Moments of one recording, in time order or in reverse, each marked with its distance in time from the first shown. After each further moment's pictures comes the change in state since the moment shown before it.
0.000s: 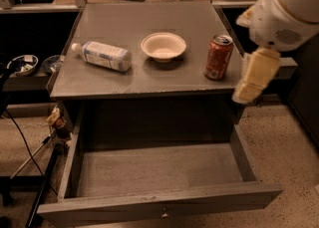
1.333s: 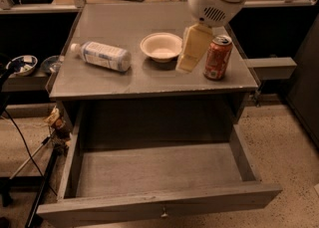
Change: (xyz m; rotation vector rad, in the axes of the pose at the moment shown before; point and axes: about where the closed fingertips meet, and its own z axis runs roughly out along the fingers) arm -0.110 -0.051 0.036 0.097 -0.102 -0.034
